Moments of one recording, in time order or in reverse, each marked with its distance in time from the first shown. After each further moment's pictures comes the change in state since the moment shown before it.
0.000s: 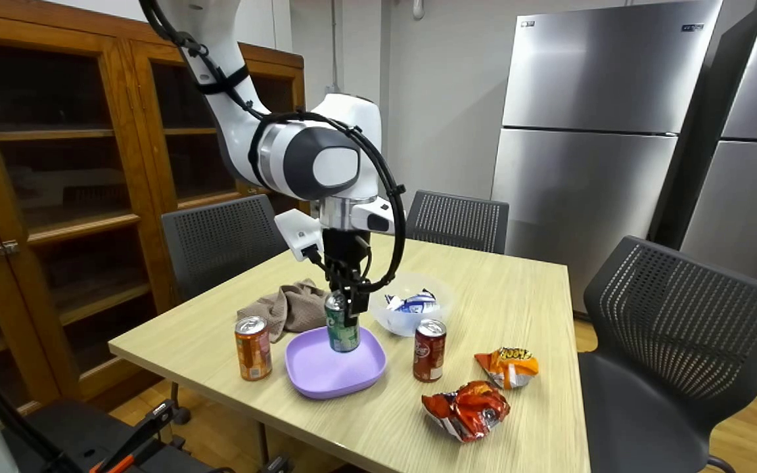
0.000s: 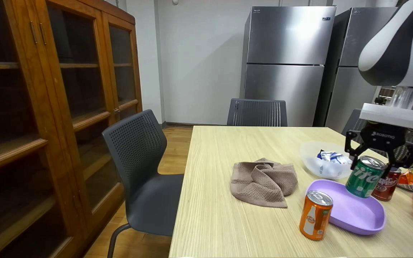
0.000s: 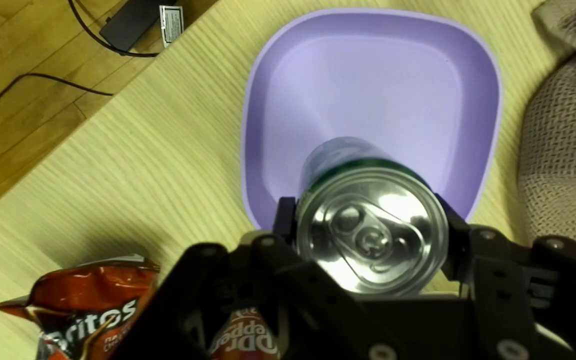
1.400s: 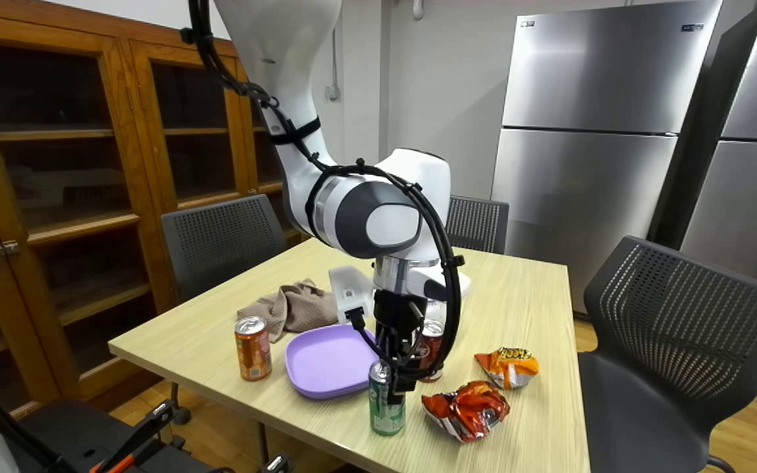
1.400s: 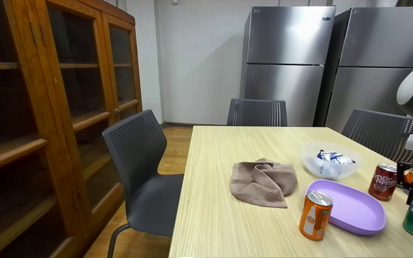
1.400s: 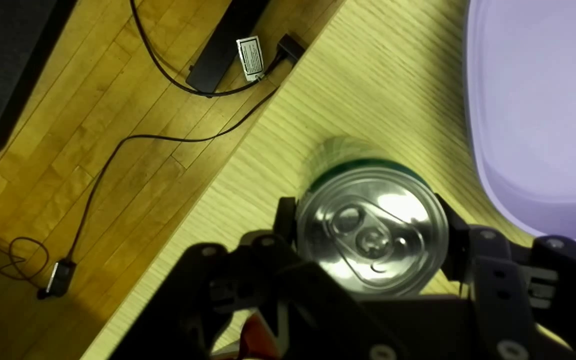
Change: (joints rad) arm -0.097 0.177 -0.157 0.036 -0.005 0.003 0.000
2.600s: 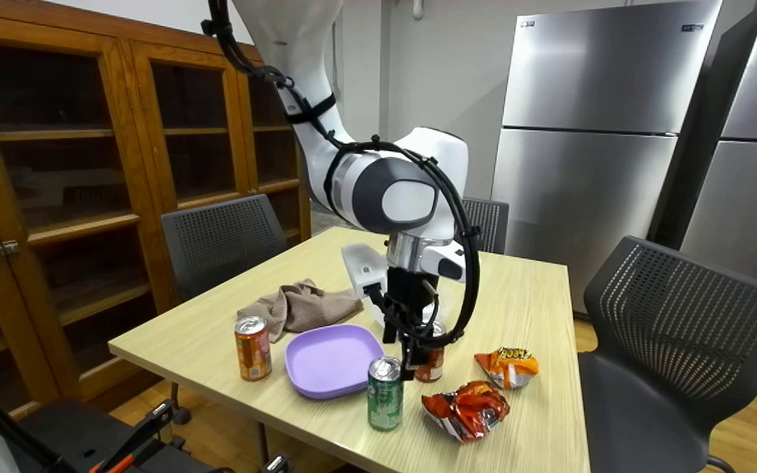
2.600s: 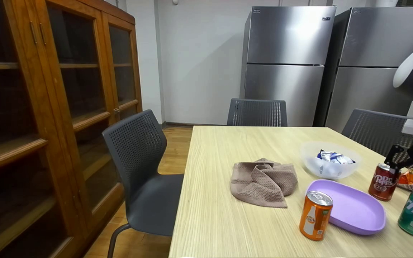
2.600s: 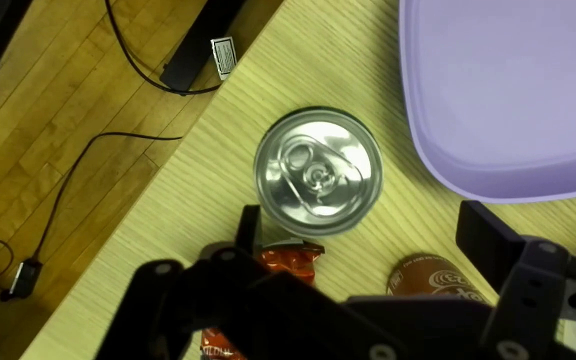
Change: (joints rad) arm -0.023 -0.017 0.024 0.080 0.067 -0.094 -0.076
